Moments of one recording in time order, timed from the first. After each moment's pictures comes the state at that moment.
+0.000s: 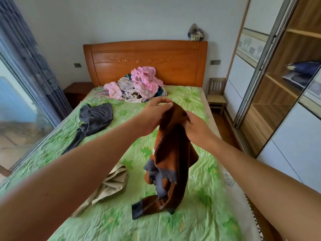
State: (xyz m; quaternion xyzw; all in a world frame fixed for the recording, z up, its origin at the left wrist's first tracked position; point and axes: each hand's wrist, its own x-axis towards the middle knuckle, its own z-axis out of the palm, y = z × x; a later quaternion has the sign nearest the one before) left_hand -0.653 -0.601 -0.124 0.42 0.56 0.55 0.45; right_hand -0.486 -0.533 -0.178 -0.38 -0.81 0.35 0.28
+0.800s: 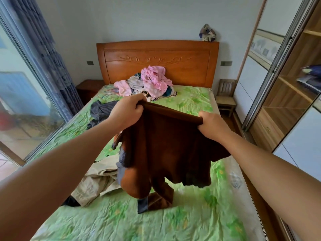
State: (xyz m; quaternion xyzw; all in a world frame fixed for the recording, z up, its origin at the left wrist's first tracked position) left_hand -0.753 -0.662 -0.122 0.61 0.73 0.31 -0.04; right_hand -0.473 -0.501 -0.179 -0.43 -0.88 0.13 0.15
